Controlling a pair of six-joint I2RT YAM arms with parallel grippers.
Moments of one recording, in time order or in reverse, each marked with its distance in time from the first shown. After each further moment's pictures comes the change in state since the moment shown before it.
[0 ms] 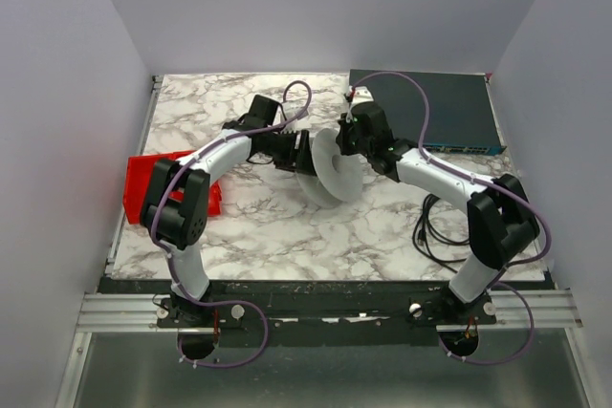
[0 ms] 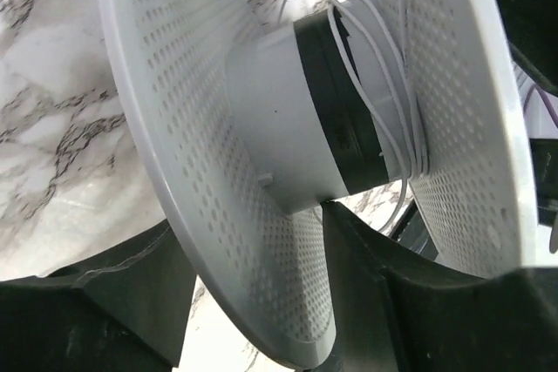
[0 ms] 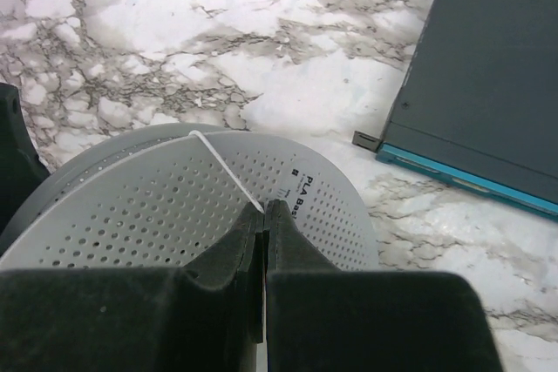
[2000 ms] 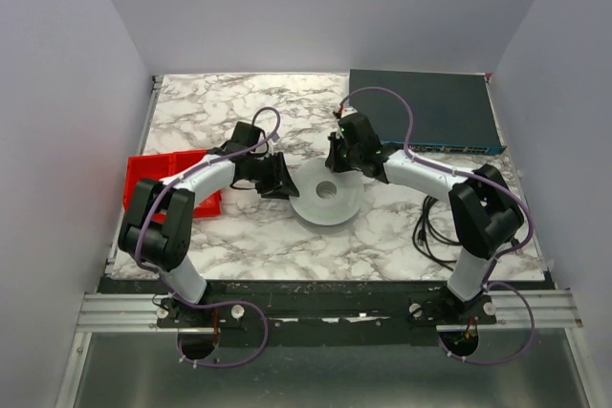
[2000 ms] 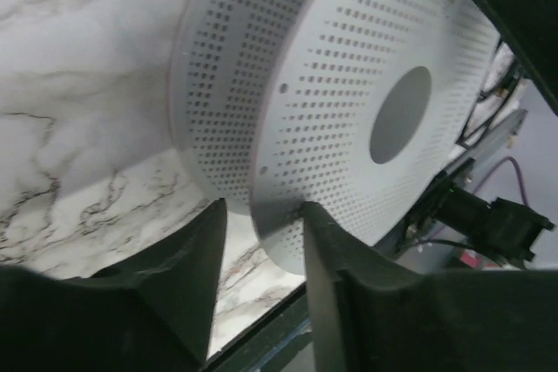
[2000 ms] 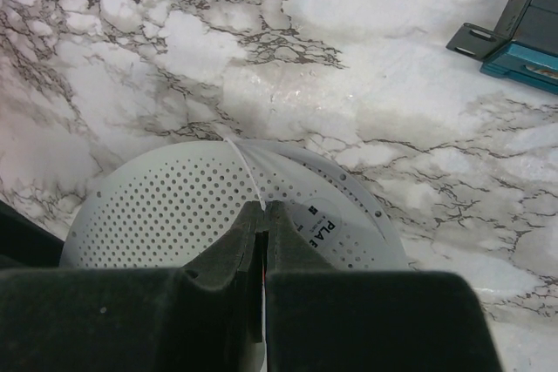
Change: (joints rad) left arm 0.050 -0.197 -0.330 0.036 -0.162 -0.302; right arm 0.021 0.103 0.004 -0.082 -0.126 0.116
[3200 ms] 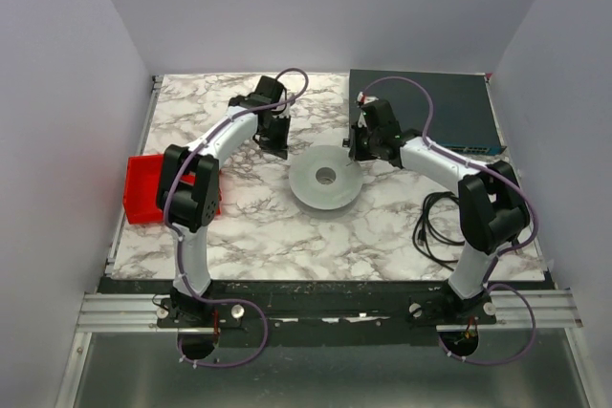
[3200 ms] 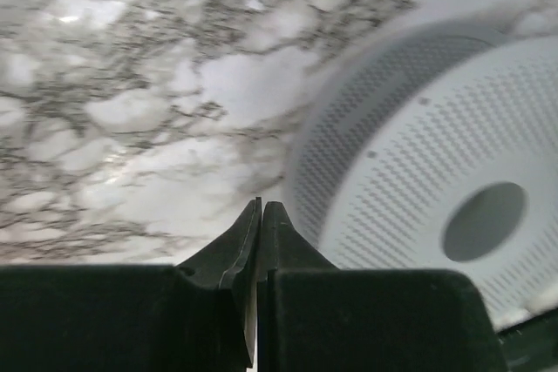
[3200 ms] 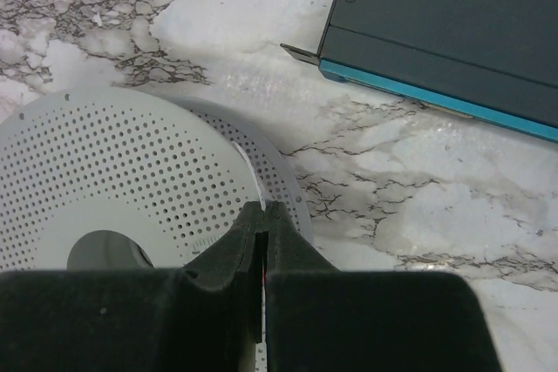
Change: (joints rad) left arm -0.022 0.359 0.646 -0.374 -0.309 0.303; right arm -0.154 0.005 0.053 -0.122 -0.012 -0.081
